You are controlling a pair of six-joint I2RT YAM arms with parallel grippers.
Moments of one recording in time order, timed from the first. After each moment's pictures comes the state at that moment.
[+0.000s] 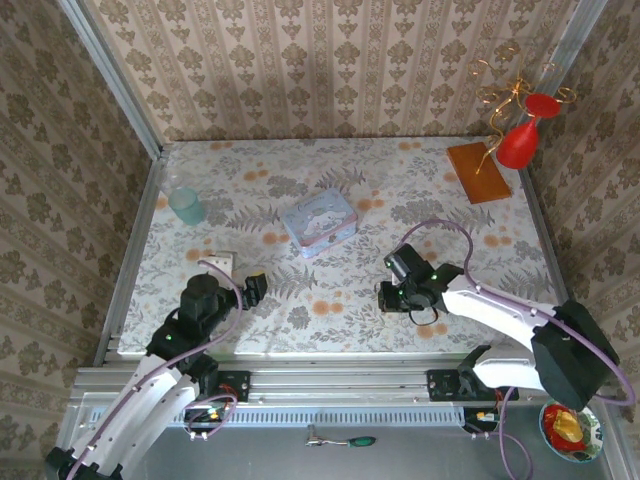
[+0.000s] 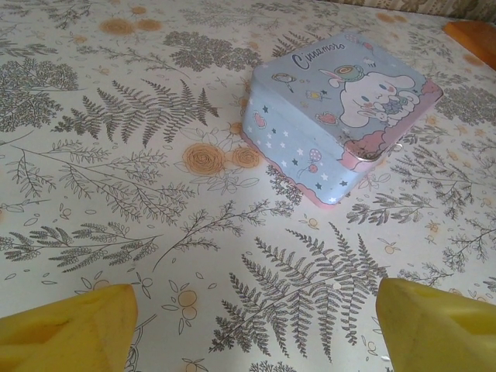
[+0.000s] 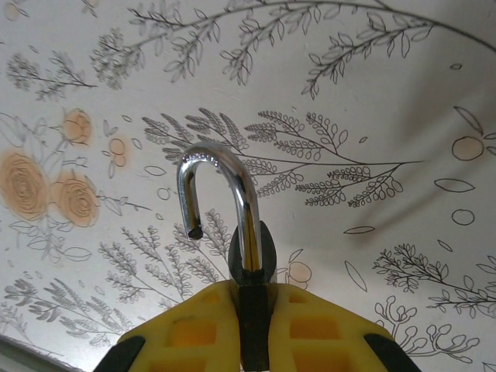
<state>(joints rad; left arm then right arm) -0.53 0.41 0.28 -0.31 -0.08 -0.30 0.63 1.26 0.63 -0.53 -0.13 0.64</state>
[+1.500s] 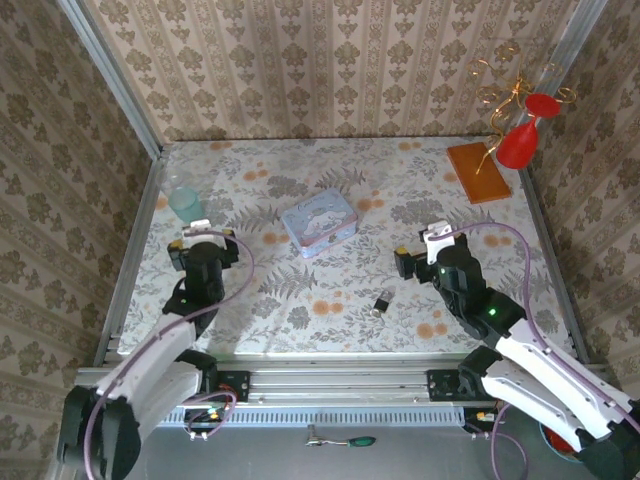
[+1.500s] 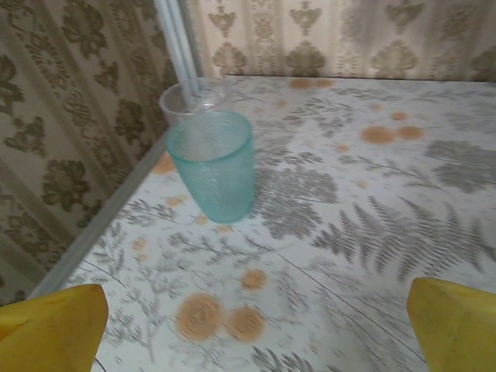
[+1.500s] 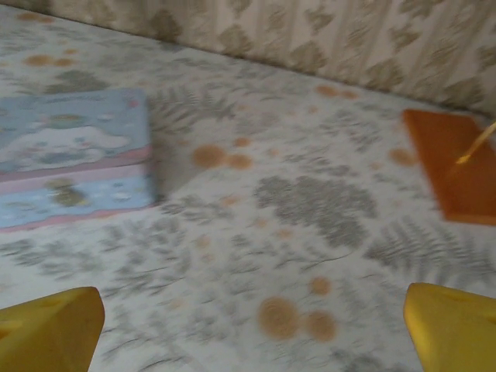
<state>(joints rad) -0.34 0.90 0.37 0.18 -0.59 -0.09 0.55 0.72 0.54 -0.25 0.44 0.01</state>
